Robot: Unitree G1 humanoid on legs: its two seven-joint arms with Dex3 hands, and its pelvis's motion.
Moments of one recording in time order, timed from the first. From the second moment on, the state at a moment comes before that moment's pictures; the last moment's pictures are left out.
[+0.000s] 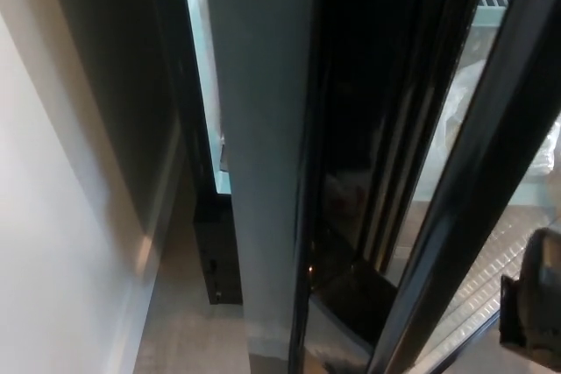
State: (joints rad) left_arm 0.12 0.60 -0.10 1.20 0.23 -0.29 -0.18; right_arm 0.15 0.06 0.28 -0.92 -0.54 -0.42 -0.26
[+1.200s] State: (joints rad) left_arm 0.11 0.59 -0.10 1.20 0.23 -0.30 -0.18; right_arm -0.67 -0.19 0.25 0.11 -0.85 -0.37 -0.31
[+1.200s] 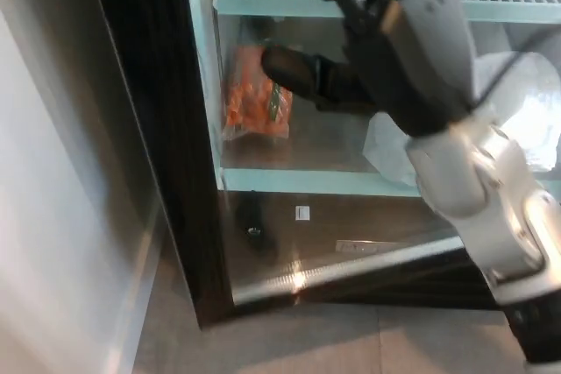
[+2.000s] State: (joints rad) left_arm 0.13 0.61 -0.09 1.22 0.23 -0.34 -0.19; right_arm -0.91 -0.27 0.47 0.88 -0.91 -0.18 -0.24
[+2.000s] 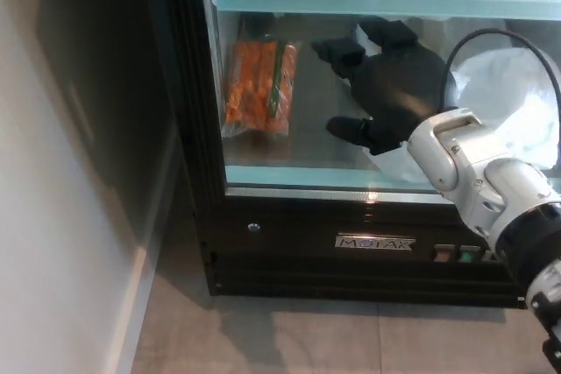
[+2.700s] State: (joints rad) left_arm 0.13 0.61 -0.10 1.23 0.23 -0.35 -0.18; right_arm -0.13 -0.39 0.42 0.52 -0.84 -0.22 -0.24
